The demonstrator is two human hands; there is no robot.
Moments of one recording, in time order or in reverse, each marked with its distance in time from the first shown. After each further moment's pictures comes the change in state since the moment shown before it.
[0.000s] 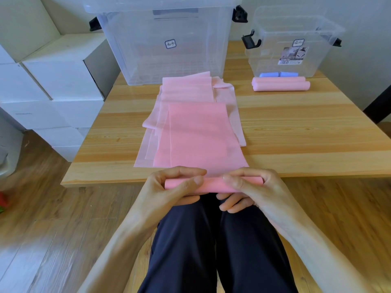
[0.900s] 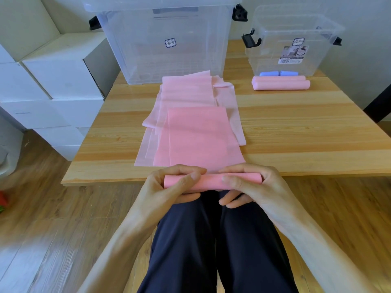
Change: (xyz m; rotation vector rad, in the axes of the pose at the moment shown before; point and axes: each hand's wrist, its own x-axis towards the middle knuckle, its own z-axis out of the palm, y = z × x) left_hand 0.000 -0.003 -0.002 -0.033 -0.013 0.038; right_hand 0.001 -0.001 0.000 -0.001 0.007 -0.028
